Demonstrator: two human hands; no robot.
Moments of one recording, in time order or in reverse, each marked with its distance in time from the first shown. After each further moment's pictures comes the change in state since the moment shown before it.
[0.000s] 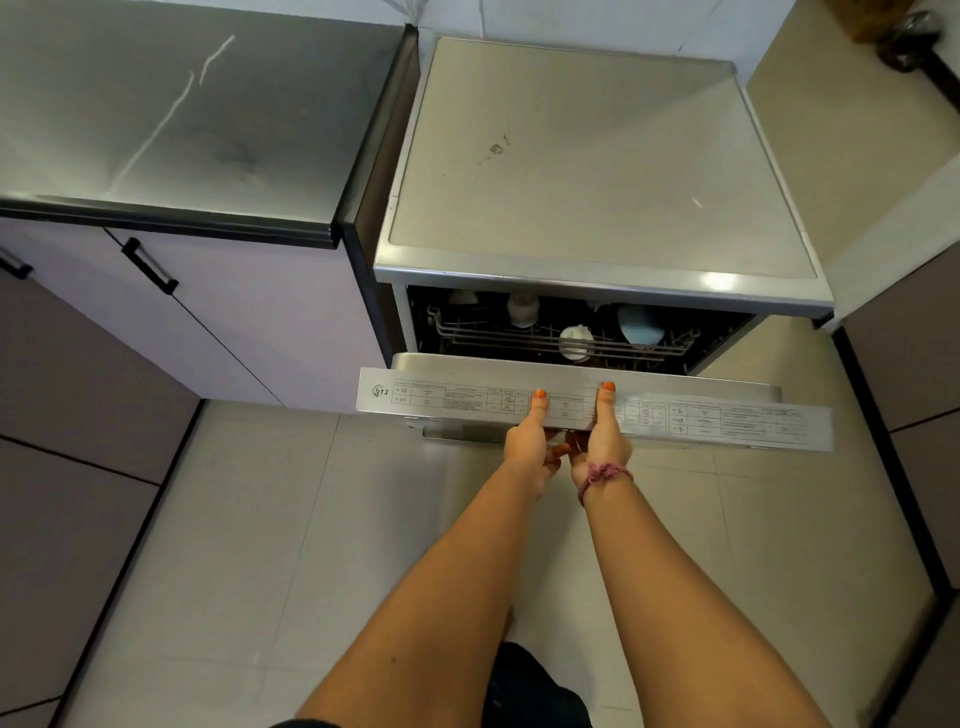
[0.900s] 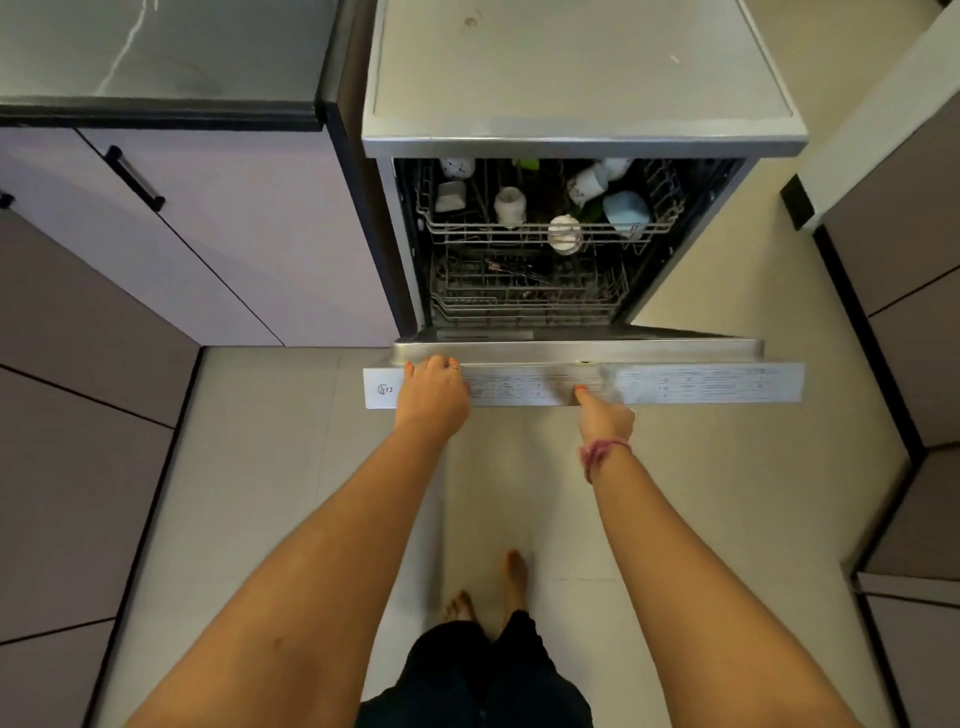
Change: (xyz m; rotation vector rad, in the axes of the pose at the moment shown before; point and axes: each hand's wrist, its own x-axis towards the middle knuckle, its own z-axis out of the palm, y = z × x) left_hand -0.049 -0.048 -0.157 1.980 0.278 0.686; right_hand -0.062 0.097 -0.113 -0.392 0.212 -0.089
